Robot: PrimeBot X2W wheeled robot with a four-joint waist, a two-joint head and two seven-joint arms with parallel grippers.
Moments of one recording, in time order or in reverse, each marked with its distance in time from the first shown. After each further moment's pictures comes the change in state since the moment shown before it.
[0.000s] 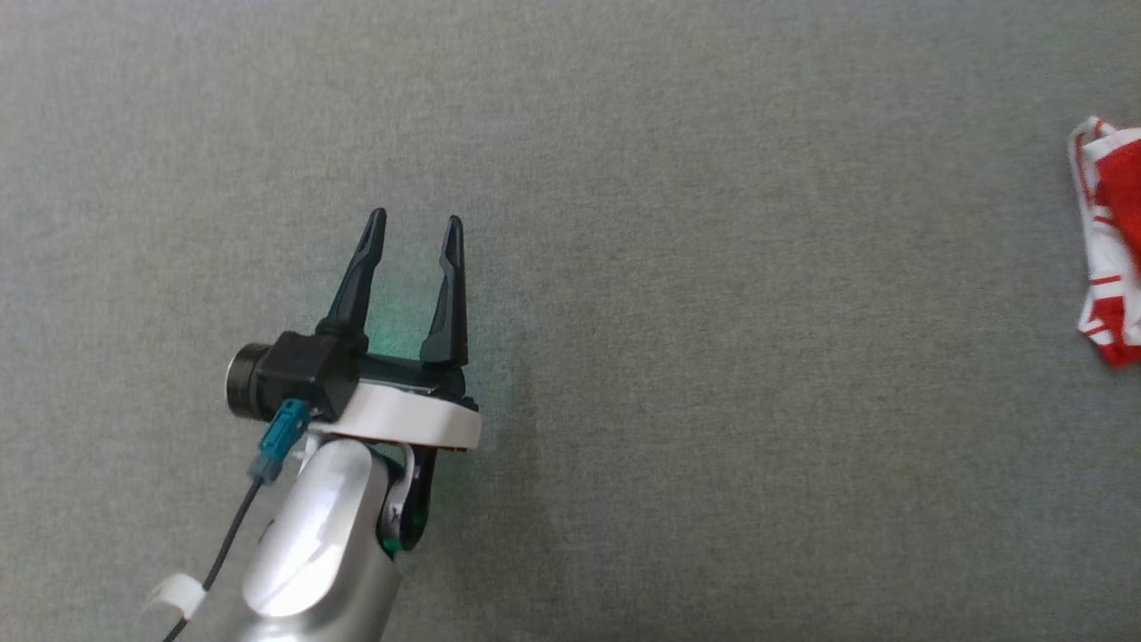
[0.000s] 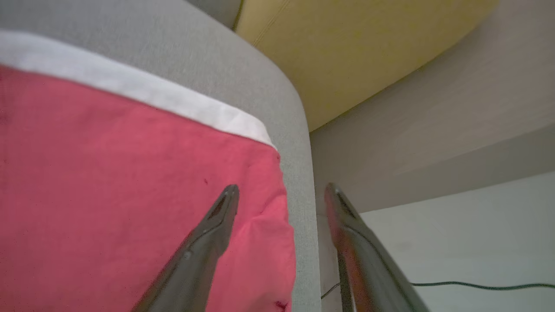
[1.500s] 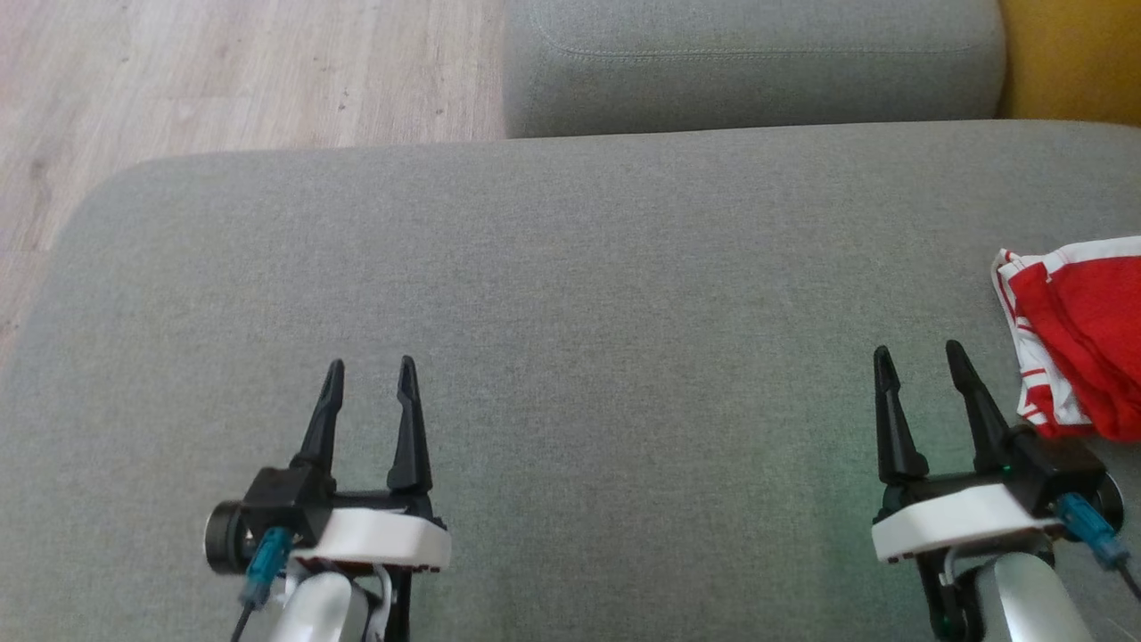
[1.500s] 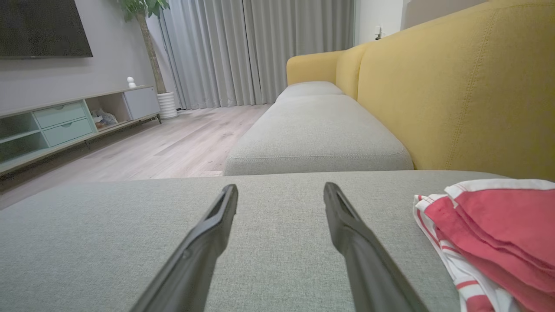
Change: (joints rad) left arm 0.256 0.004 0.072 -0.032 0.011 0.067 0.000; right arm 0.475 0.691 0.023 -0.422 0.160 0.000 -0.398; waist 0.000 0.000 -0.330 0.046
